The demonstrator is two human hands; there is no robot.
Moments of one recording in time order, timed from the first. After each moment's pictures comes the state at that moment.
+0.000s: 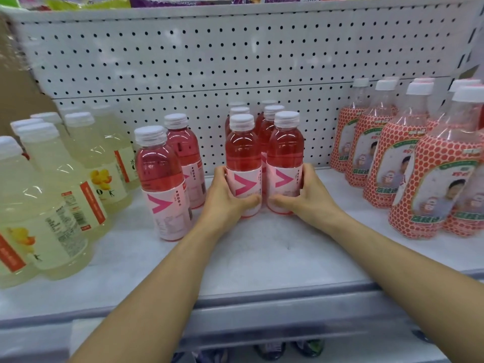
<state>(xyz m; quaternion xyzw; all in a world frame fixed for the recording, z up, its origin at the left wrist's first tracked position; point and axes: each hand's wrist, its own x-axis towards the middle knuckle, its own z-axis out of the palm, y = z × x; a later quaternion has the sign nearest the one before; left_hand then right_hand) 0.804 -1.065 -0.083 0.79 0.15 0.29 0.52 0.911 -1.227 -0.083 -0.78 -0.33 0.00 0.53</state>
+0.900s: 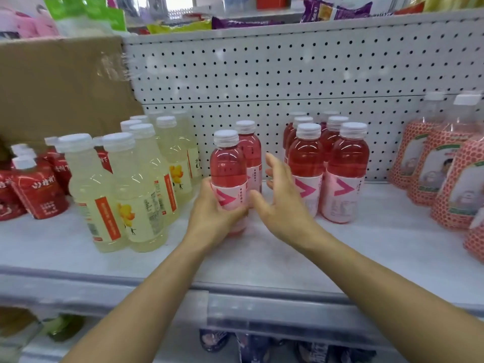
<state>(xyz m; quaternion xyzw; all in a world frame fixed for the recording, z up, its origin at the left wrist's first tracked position) 0.700 -1.004 -0.079 0.78 0.25 0.39 0.42 0.799 -1.122 -0.062 -0.70 -0.49 -0.04 0.52</state>
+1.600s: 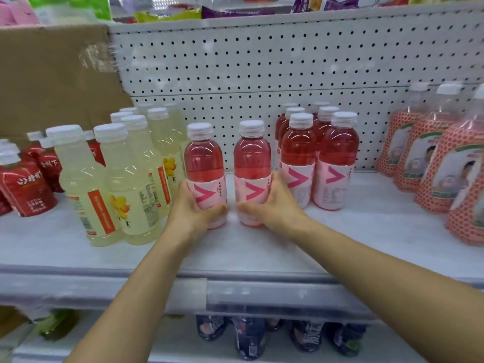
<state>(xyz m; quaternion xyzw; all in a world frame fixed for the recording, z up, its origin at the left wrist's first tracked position) 0.675 -0.986 -0.090 0.77 0.26 0.34 0.47 0.792 -1.129 -0.071 -0.72 -0.37 0.12 0.58</state>
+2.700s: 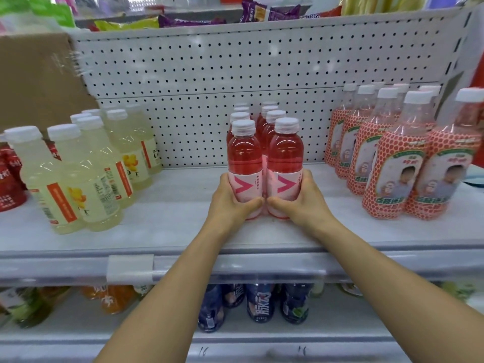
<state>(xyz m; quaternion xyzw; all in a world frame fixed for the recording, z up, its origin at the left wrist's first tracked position) 0.744 -1.134 -0.083 0.79 0.20 0.30 0.49 0.842 -1.277 -0.078 -0.75 -0.32 0.01 0.57</state>
